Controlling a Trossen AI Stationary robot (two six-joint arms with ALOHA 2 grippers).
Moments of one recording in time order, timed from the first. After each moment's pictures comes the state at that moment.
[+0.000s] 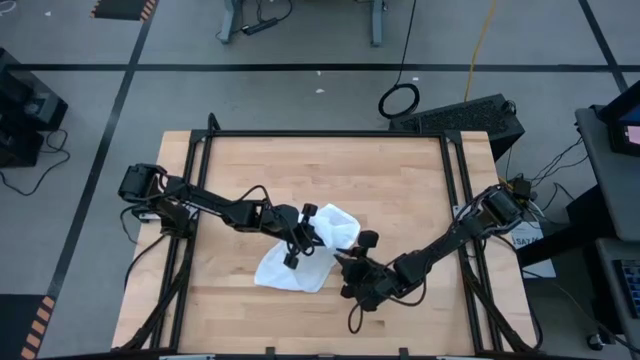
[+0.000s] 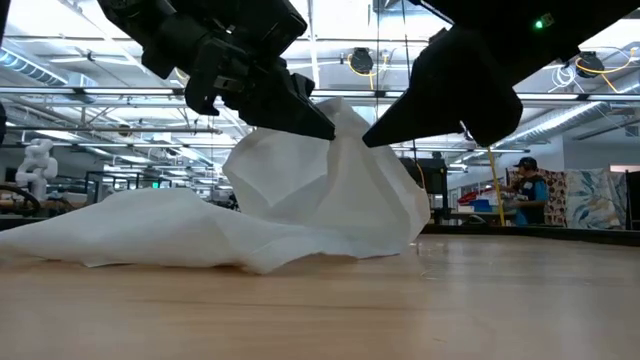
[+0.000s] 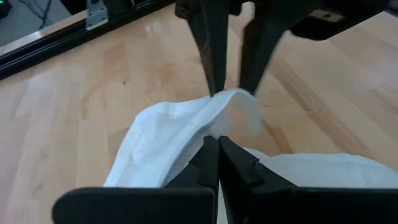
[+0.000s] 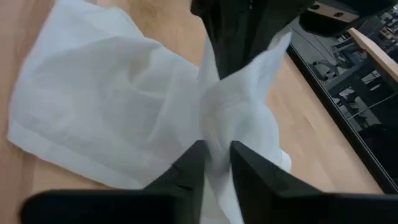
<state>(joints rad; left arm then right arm) -0.12 1.64 0.83 0.27 0.10 0.34 0.54 1.84 1.04 -0.08 0.94 0.29</state>
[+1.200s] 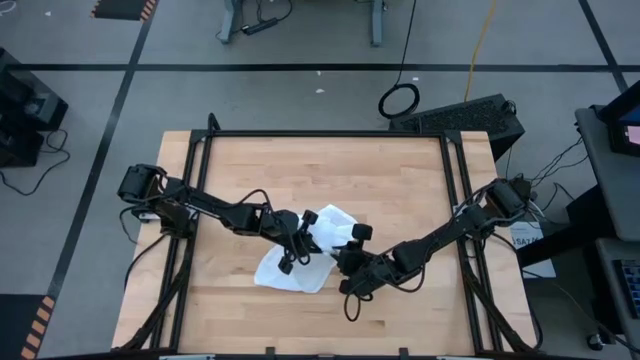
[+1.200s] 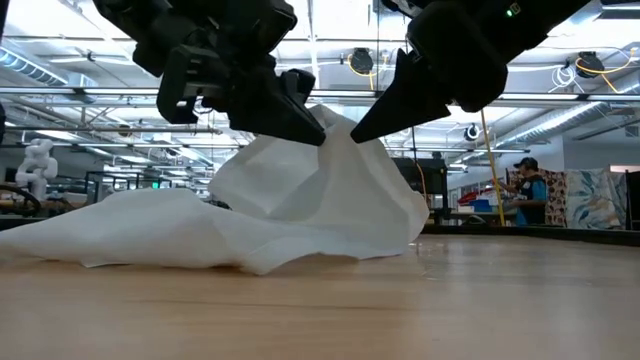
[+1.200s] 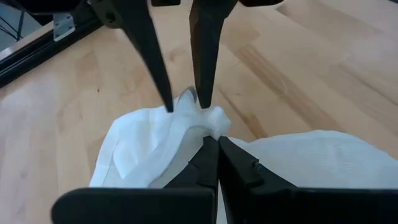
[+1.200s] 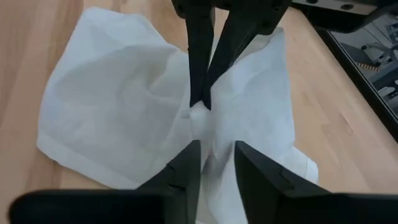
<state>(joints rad) -0.15 1.64 0.83 0.23 0.12 0.45 0.47 1.78 1.04 -0.08 0.73 0.26</state>
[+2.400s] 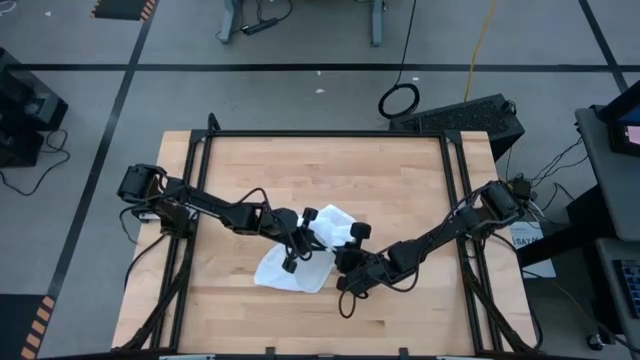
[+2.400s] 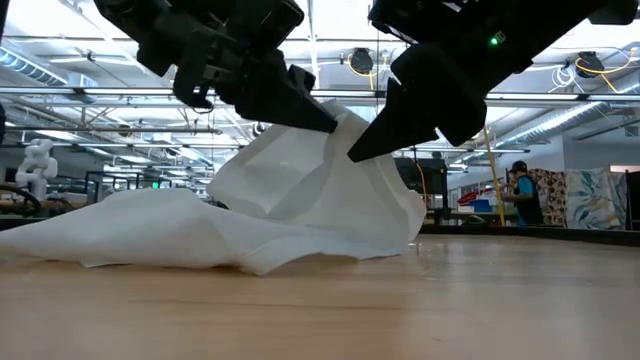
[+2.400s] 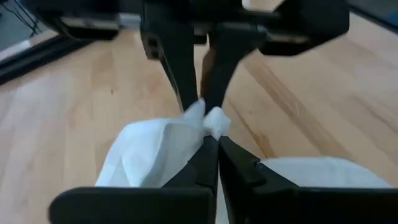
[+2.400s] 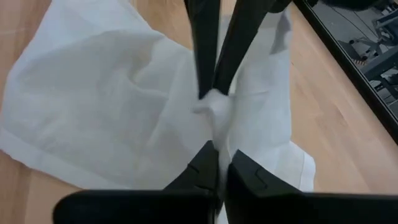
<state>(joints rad) -0.15 1.64 0.83 0.27 0.10 0.34 0.46 1.83 1.04 -0.07 0.76 0.27</state>
